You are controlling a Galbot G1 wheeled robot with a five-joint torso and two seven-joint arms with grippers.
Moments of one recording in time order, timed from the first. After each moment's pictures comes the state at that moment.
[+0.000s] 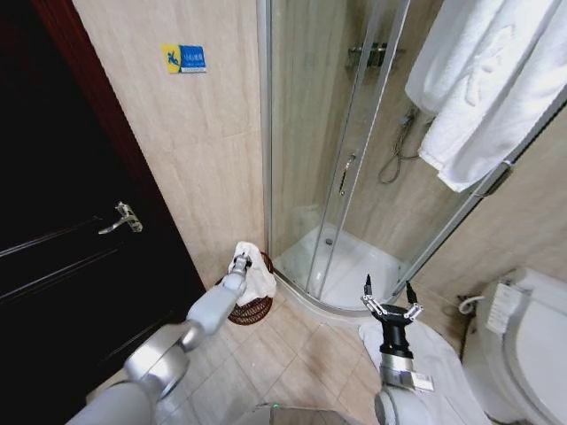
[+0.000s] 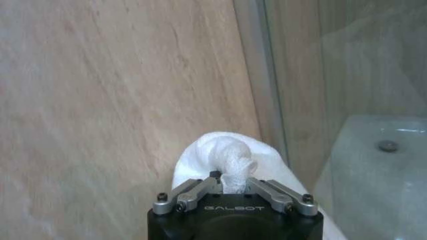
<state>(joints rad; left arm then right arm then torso) 0.36 -1.38 0.22 -0.48 -0.43 -0.11 -0.23 -1.70 1.59 0.61 2.03 0.05 0.57 0.06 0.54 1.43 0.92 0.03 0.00</state>
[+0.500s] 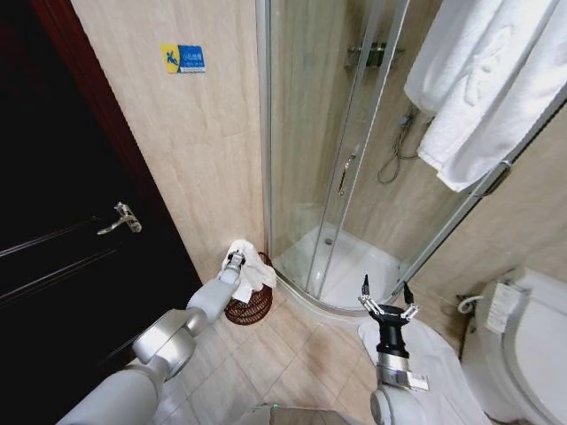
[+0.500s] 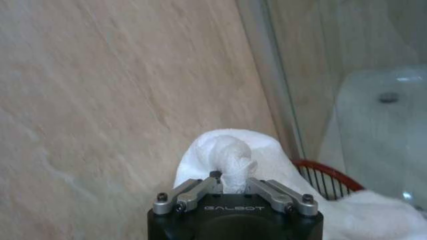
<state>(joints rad) 0.39 -1.37 0.18 -0.37 -0.28 -0.16 -0.16 -1.69 1.58 0.60 2.00 0.05 0.57 0.05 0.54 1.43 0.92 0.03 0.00</state>
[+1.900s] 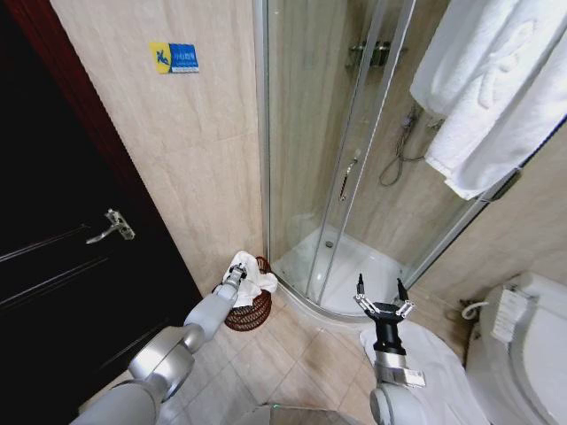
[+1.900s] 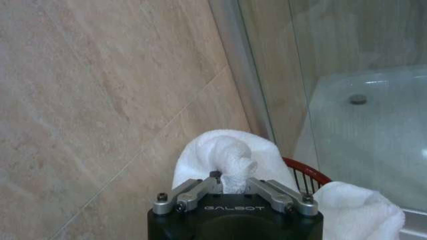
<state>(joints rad) 0.47 -1.37 0.13 -0.41 -0.23 -0.21 -0.11 -1.68 1.58 0.60 2.02 0.04 0.55 0.02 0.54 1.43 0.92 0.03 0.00</state>
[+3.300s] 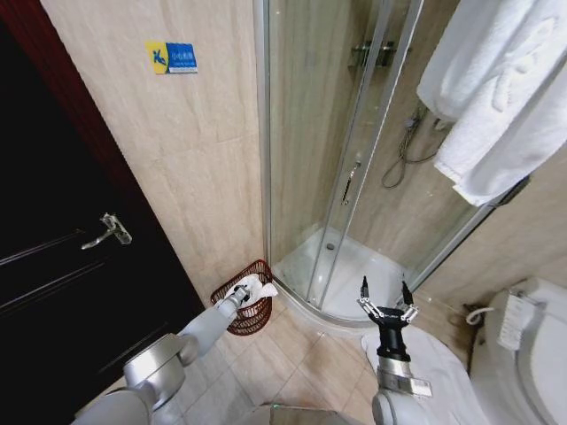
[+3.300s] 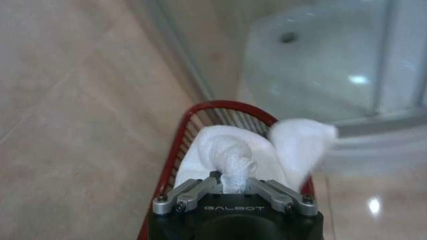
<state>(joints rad) 0.49 -1.36 0.44 -0.37 -0.33 -0.14 -0.07 -1.70 1.59 0.61 2.00 0.08 0.63 0.01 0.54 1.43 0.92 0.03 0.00</state>
